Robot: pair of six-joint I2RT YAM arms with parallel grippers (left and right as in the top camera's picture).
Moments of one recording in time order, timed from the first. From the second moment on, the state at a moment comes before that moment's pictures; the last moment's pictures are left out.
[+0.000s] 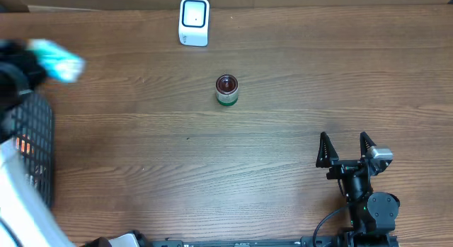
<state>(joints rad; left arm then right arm) 0.38 1.46 2.06 -1.33 0.23 -0.34 0.00 0.01 0.02 -0.03 -0.07 0.23</state>
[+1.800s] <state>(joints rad) 0.84 1.60 1.94 -1.19 0.08 -0.38 0.00 0.01 0.02 -0.03 -0.07 0.23</state>
